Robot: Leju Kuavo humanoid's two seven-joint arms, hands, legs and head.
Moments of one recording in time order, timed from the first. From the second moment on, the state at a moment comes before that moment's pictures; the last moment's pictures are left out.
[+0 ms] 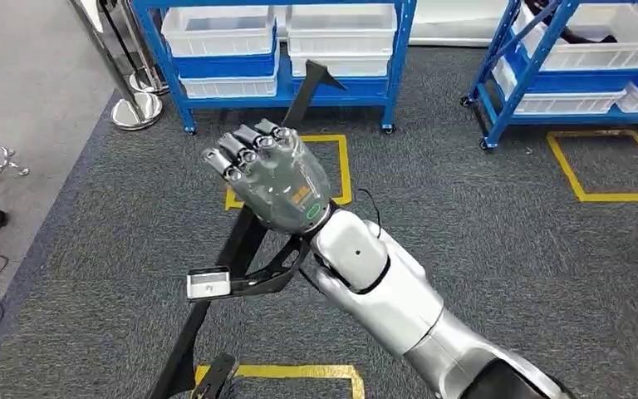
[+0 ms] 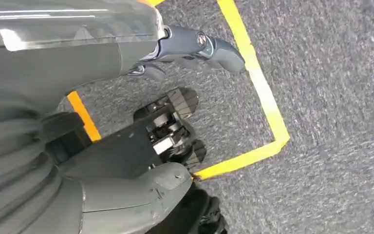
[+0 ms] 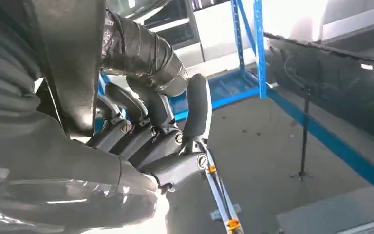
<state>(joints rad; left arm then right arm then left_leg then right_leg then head) -0.22 -0.23 0.55 -0.21 -0.86 -0.08 -0.33 -0.75 0.18 0.75 -1.40 1.32 -0.61 -0.05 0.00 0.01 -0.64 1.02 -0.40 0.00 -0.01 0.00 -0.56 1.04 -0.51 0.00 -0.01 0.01</state>
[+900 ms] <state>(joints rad) -0.22 -0.20 0.55 -0.21 -0.87 -0.07 -0.33 -0.74 0.11 0.77 -1.52 1.24 -0.64 -0.08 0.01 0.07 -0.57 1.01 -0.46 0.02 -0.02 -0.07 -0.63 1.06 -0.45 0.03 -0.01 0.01</state>
